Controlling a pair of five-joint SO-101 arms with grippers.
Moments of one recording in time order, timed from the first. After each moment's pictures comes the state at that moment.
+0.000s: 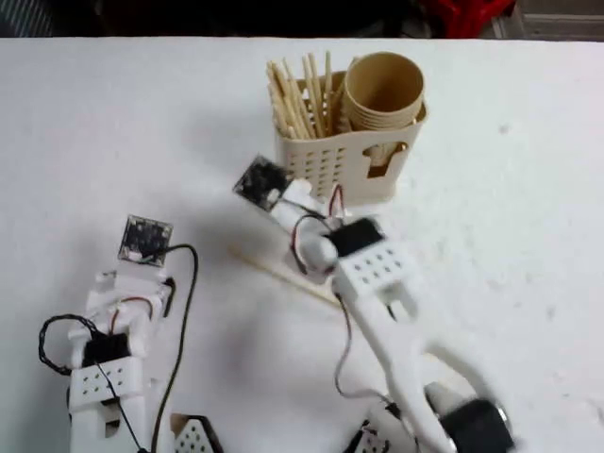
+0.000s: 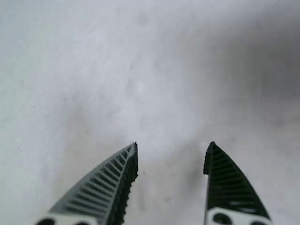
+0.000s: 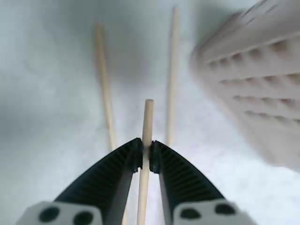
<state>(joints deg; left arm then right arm) -21.4 -65.5 94.3 30.7 -27.6 -30.7 -21.3 37.0 55.6 31.8</state>
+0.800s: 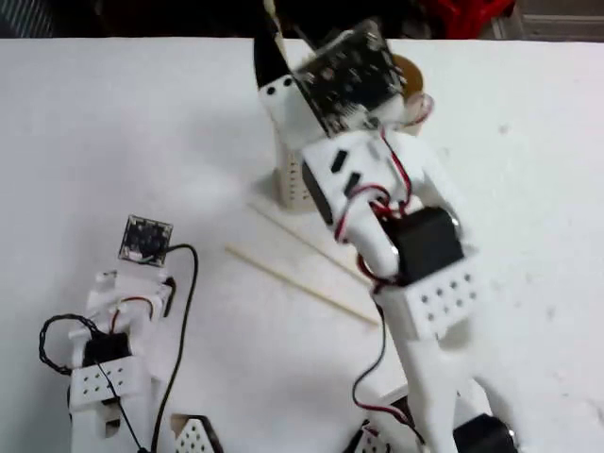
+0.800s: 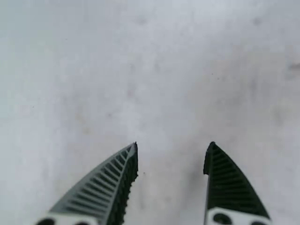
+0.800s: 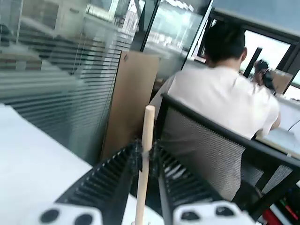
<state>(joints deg) -21.4 -65.5 94.3 30.7 -27.6 -30.7 -27.1 -3.3 34.5 20.0</state>
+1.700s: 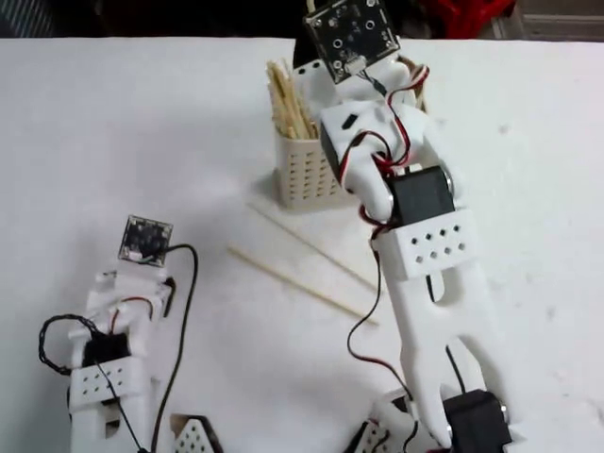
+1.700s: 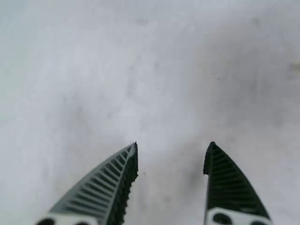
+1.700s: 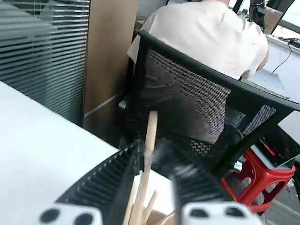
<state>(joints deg) -21.4 -65.5 94.3 30.7 -27.6 -21.9 -19.1 -1.0 35.3 20.0</state>
